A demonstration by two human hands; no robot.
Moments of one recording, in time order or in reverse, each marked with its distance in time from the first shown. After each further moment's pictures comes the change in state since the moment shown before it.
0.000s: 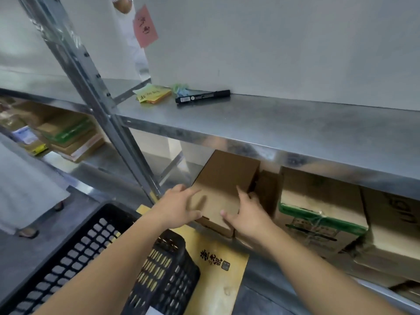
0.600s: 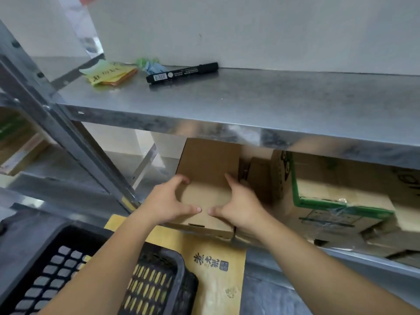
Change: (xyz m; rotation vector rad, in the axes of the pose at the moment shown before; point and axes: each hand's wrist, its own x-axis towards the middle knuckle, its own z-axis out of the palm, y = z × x) left_hand 0.073 -0.034 0.015 -0.284 -0.008 0.082; right_hand 0.045 -0.018 0.022 0.153 0.122 0.064
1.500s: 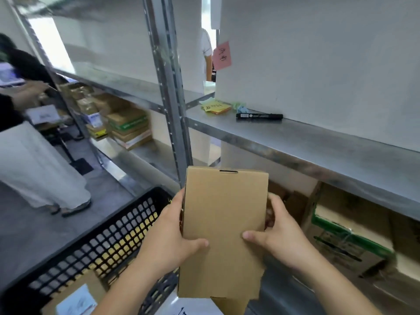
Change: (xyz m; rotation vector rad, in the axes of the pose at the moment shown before) left_hand -0.287 0.089 -0.031 -0.210 0.489 -0.256; right_hand -0.166 -0.033 -0.060 0.264 -0.186 -0.426
